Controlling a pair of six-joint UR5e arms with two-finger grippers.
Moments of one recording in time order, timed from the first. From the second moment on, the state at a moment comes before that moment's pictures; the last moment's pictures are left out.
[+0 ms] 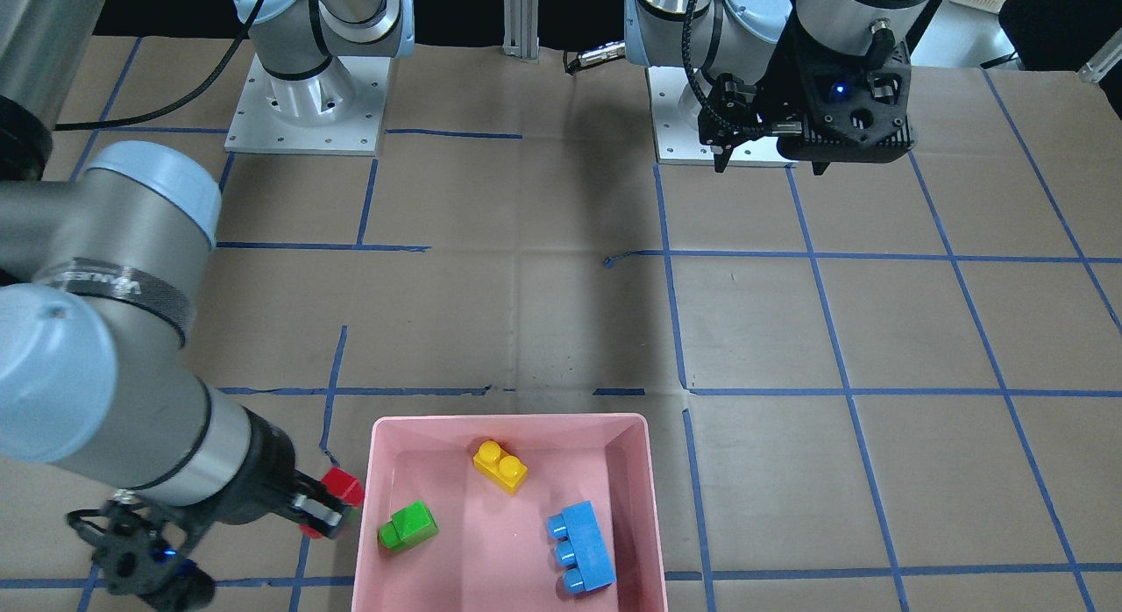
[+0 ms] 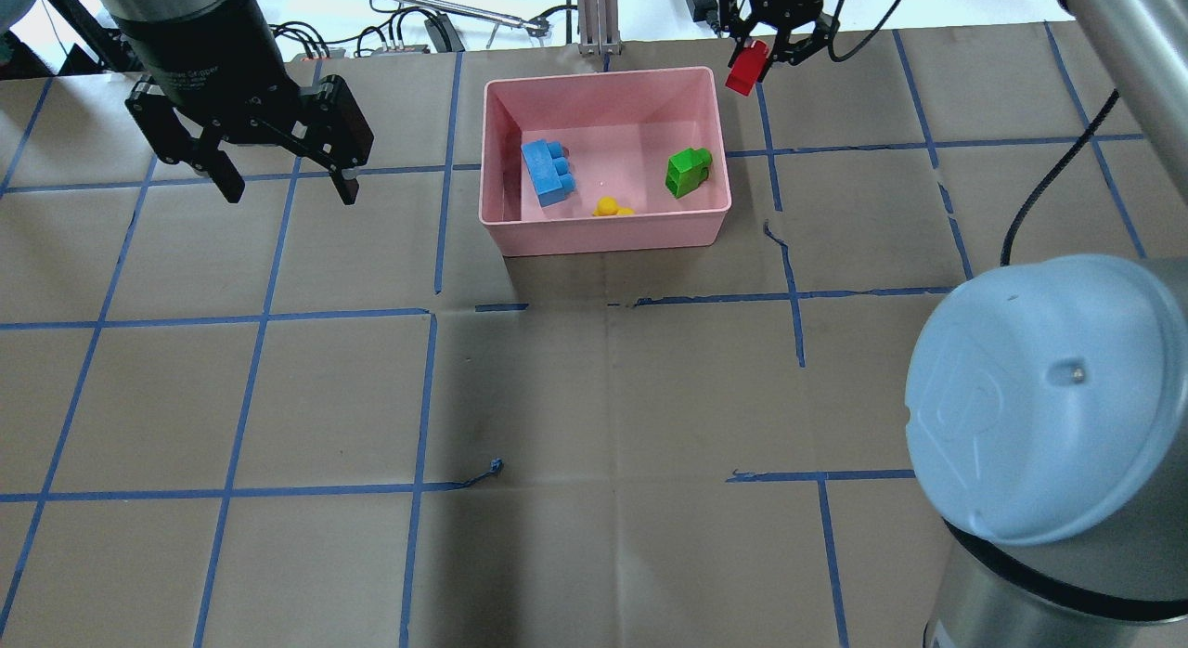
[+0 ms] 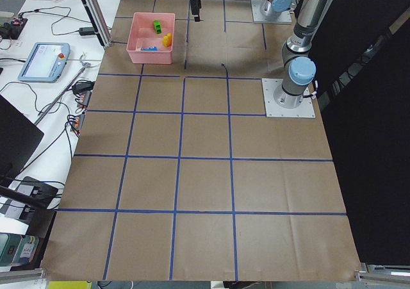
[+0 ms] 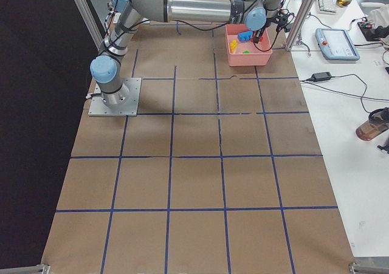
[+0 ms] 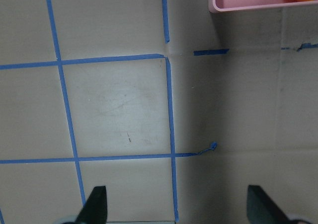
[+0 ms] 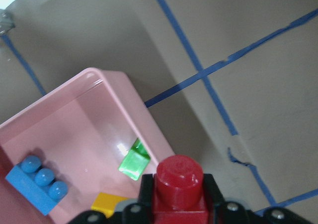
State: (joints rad) left arm -1.60 -1.63 -1.36 -1.85 1.62 0.00; right arm 1.63 -0.92 0.99 -1.70 -1.35 0.55
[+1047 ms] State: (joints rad) left arm -1.59 -1.61 -1.38 -1.84 1.62 0.01; right arm 1.74 -0.79 1.00 -1.93 -1.38 0.61
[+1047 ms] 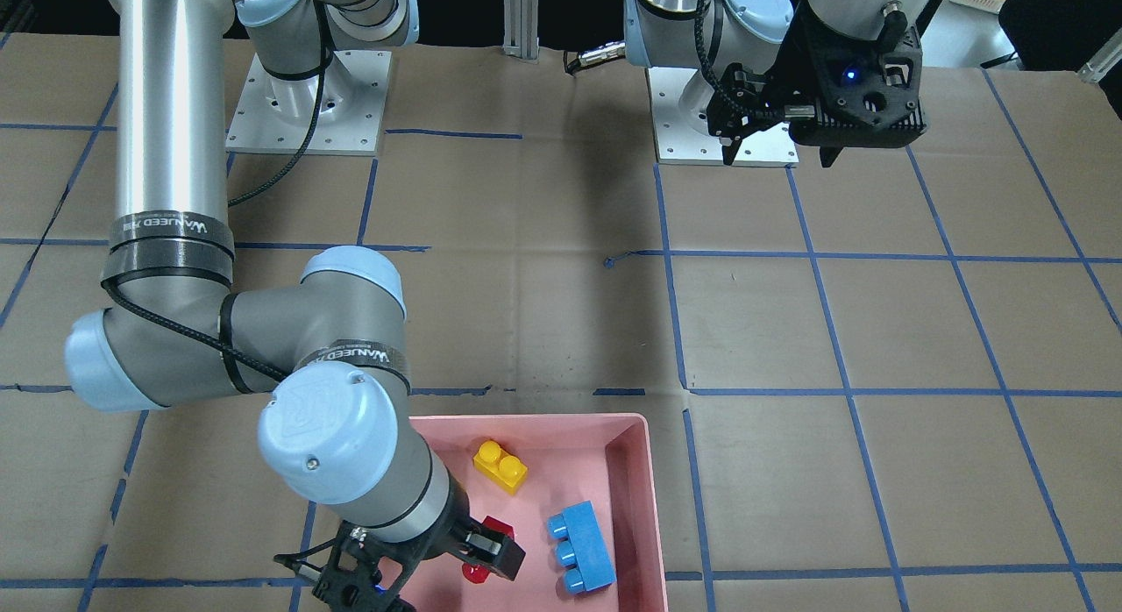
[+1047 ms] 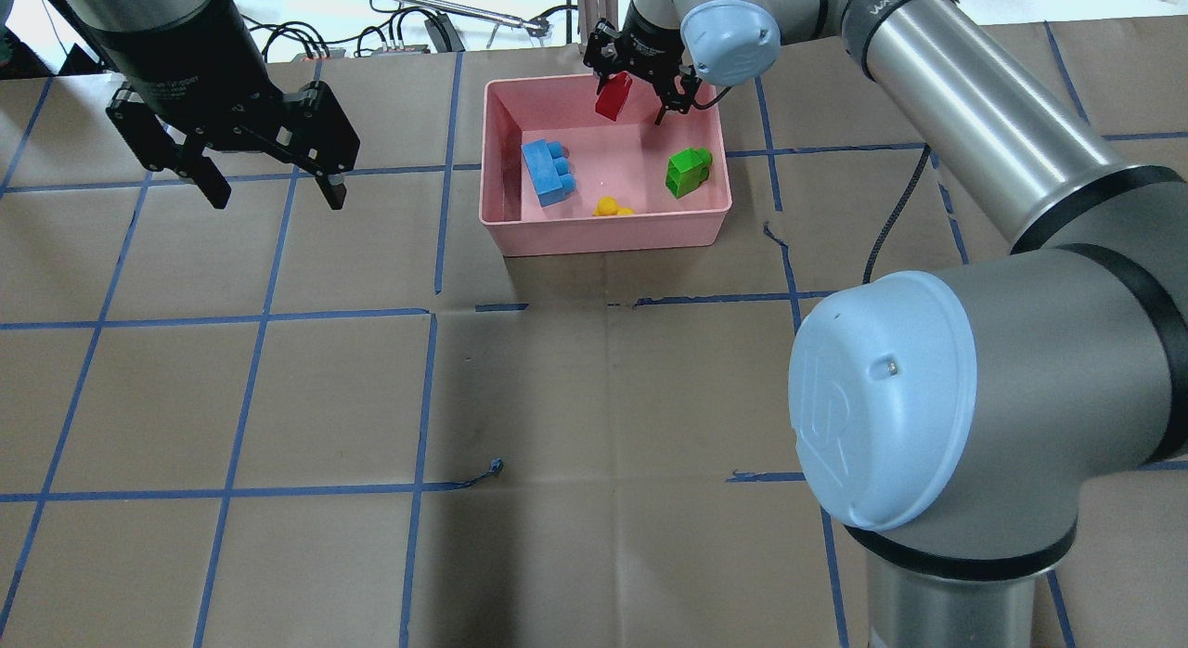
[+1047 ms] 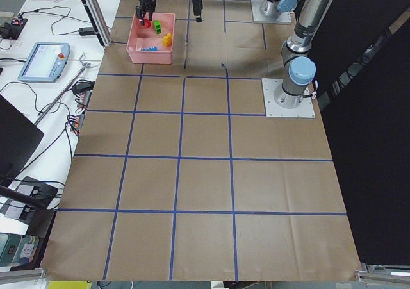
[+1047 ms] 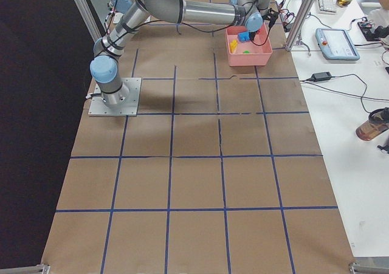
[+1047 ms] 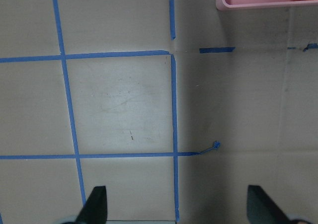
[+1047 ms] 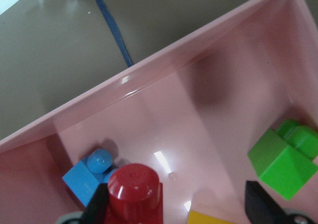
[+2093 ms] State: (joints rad) left arm -1.59 -1.51 -1.34 -1.96 1.72 0.02; right arm 1.68 -0.99 1.11 -1.68 -1.52 0.34
